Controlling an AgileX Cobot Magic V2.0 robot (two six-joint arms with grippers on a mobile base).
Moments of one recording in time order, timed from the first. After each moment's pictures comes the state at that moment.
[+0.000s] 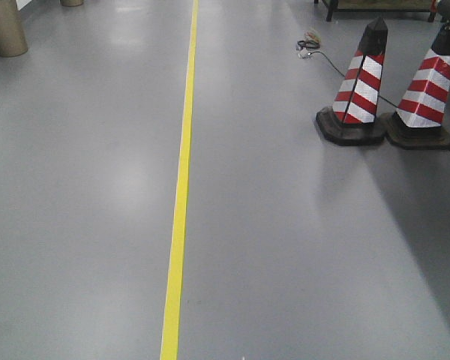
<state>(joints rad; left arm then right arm) -0.23 0.21 -0.46 0.03 0.80 -0.01 0.25 0.25 -0.40 -0.09 0.57 0.19</state>
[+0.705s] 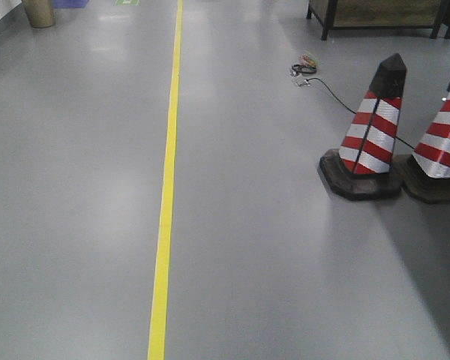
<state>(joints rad) -0.23 0.21 -0.46 0.03 0.80 -0.01 0.25 0.25 -0.40 -0.09 0.57 0.19</state>
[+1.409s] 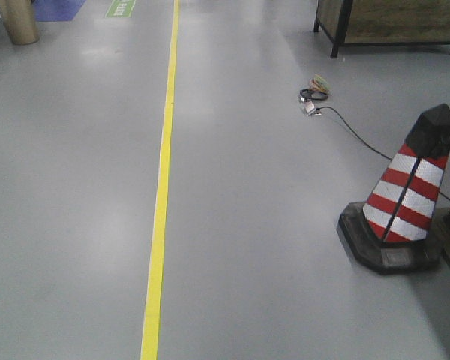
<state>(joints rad) -0.23 0.21 -0.46 0.03 0.80 -0.01 0.25 0.25 -0.40 -0.09 0.57 0.19</state>
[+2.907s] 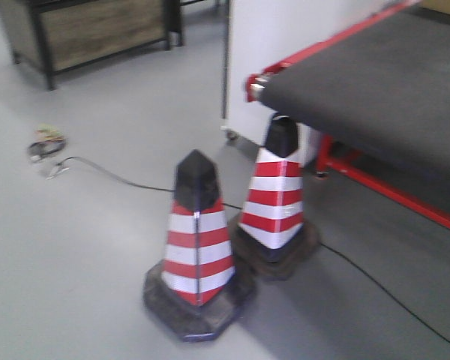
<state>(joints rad) -0.23 0.21 -0.46 0.03 0.80 -0.01 0.25 0.25 -0.40 -0.09 0.57 0.19</state>
